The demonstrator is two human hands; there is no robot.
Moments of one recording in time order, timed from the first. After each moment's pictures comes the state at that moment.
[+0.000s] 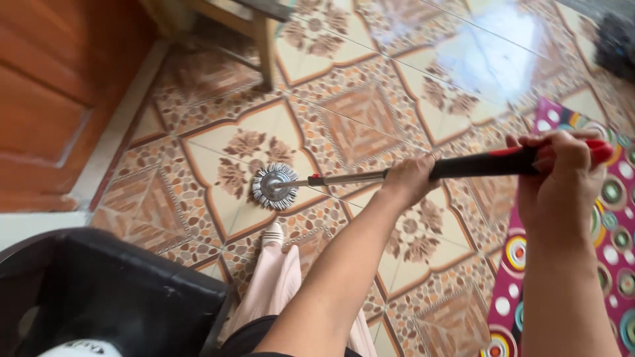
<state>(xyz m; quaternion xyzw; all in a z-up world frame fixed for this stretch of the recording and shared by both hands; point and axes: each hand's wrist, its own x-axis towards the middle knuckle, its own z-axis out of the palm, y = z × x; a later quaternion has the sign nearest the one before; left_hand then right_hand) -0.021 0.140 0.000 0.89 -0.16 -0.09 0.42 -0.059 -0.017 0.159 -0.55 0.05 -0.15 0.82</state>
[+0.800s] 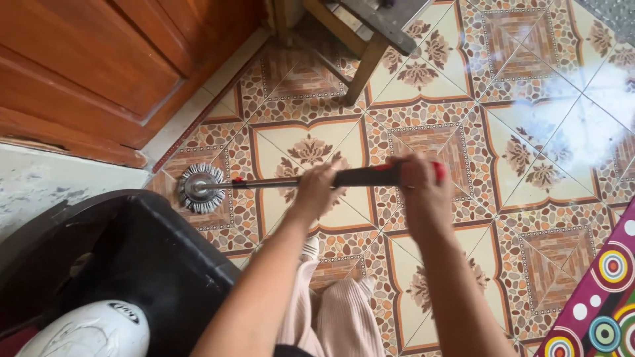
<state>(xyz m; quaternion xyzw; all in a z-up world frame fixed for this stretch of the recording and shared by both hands) -0.033 0.494 -0.079 0.93 0.10 -0.09 0.33 0.023 0.304 0.064 -0.59 0.08 0.17 0.79</state>
